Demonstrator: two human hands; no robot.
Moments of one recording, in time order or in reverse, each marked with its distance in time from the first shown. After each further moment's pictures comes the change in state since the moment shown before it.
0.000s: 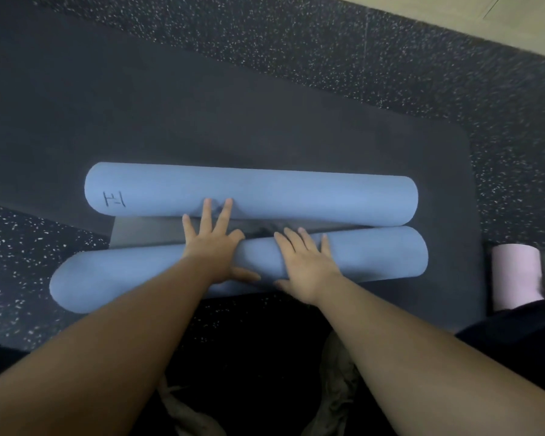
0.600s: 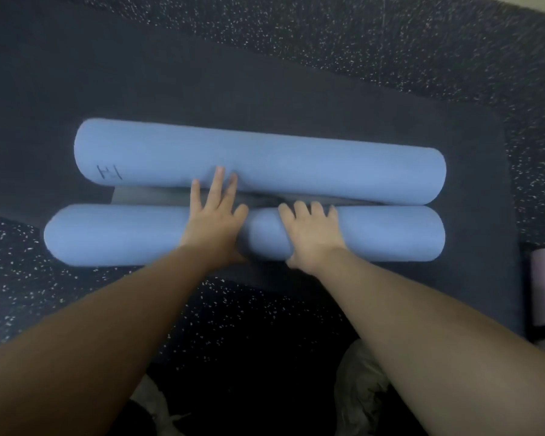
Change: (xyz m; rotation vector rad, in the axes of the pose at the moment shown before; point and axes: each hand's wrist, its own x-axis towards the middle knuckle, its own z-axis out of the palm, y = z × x) left_hand 0.047 -0.019 -0.009 0.145 0.368 0.149; right_hand 0.064 0.009 -0.026 -0.213 0.126 0.043
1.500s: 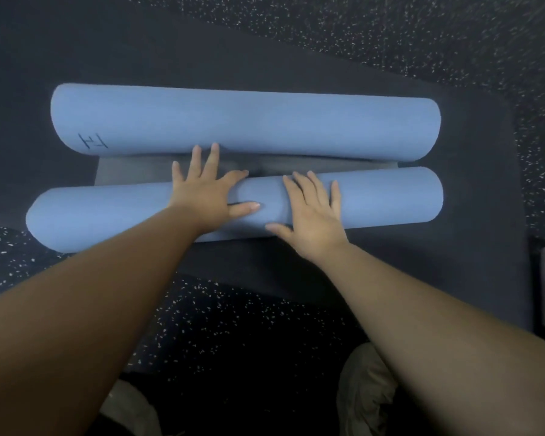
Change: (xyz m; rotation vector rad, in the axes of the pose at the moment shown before) left_hand 0.052 -0.025 0.002 -0.242 -0.168 -0.177; right_hand 0.025 0.014 0.020 0.373 0.235 0.053
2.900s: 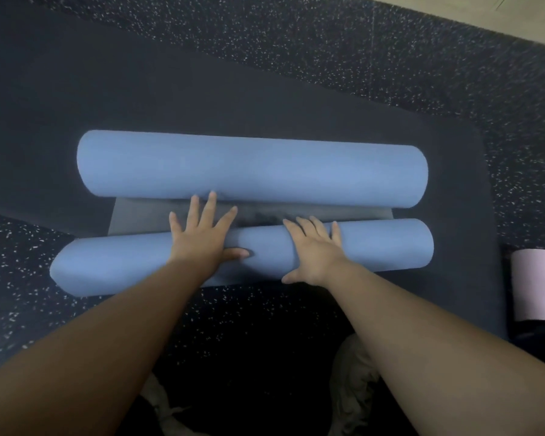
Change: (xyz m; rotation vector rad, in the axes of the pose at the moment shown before) left_hand -0.083 0.007 0.017 0.037 -0.069 -0.087; right_hand -0.047 -0.007 -0.012 -0.104 -0.359 0.041
